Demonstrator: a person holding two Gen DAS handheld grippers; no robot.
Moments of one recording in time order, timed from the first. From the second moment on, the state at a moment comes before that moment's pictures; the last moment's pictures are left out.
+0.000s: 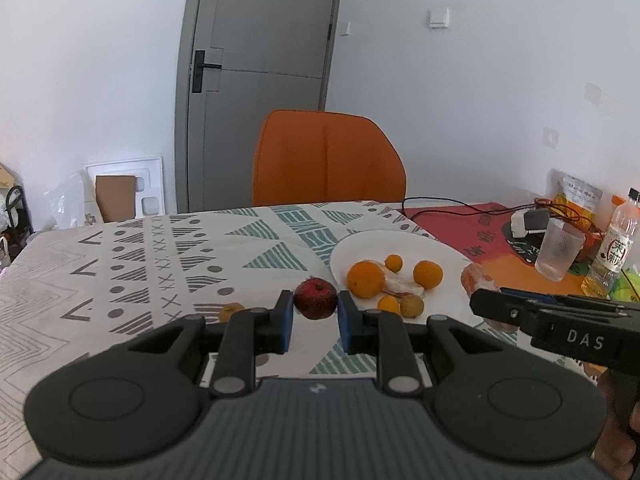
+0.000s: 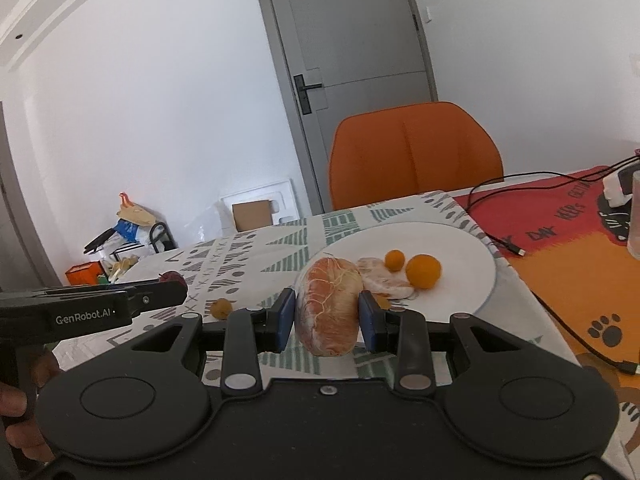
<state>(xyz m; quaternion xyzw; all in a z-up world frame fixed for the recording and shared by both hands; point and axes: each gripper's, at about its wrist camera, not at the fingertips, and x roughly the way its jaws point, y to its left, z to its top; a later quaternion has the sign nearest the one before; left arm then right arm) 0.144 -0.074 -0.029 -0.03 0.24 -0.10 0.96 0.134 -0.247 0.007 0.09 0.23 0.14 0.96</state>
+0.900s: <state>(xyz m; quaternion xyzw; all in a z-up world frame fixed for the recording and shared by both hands) 0.212 -0.141 -0.058 -0.01 0.28 -0.14 0.95 0.173 -0.306 -0.020 0.12 0.25 0.09 0.96</state>
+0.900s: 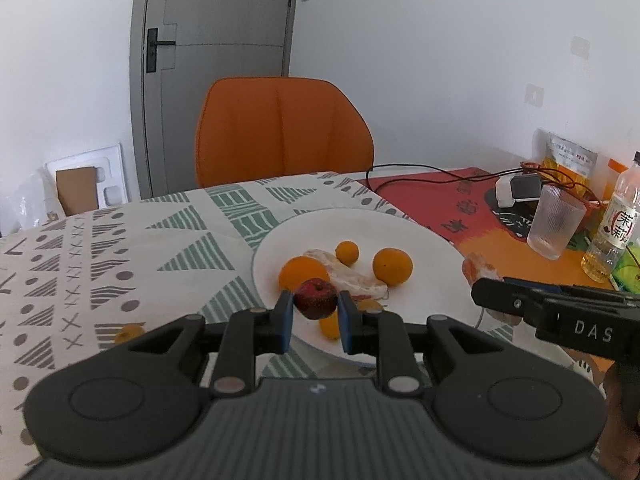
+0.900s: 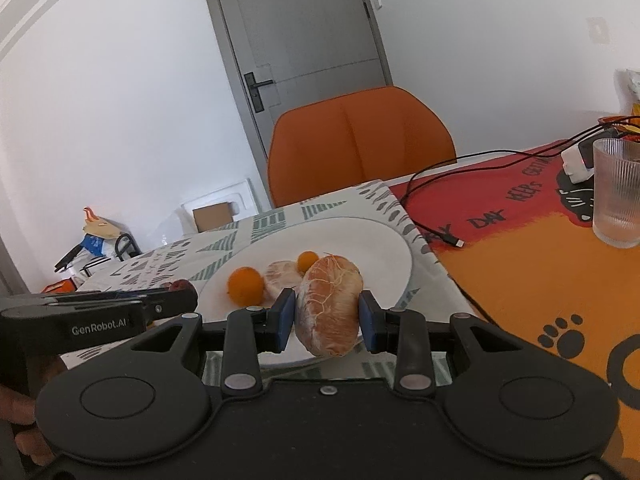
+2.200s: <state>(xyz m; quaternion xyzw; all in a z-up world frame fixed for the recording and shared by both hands) 0.179 -0.109 -0.042 0.00 0.26 -0.10 0.96 0.167 -0.283 -0.006 0.13 0.24 0.11 0.96</state>
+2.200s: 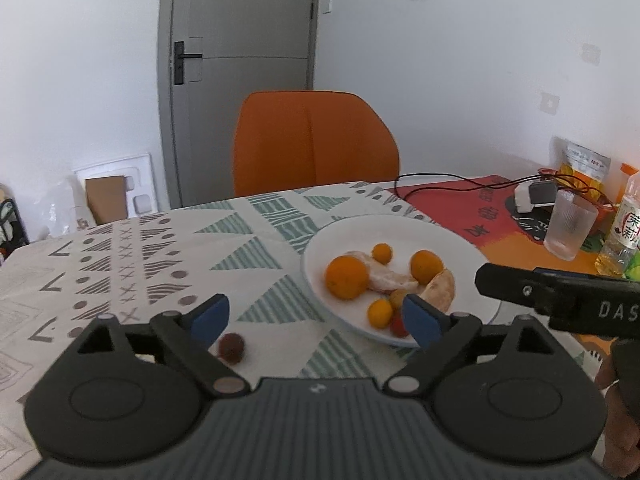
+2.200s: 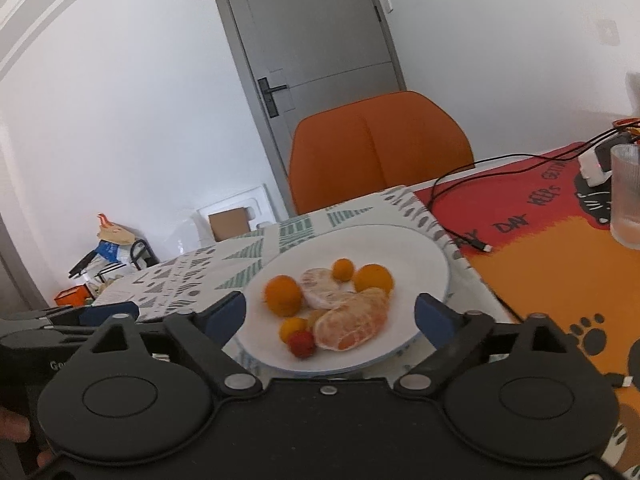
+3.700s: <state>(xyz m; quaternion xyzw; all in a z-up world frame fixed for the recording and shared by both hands) 0.130 0.037 -0.041 -0.13 0.27 0.00 0.95 0.159 -0.176 0.006 0.06 0.27 0.22 0.94</state>
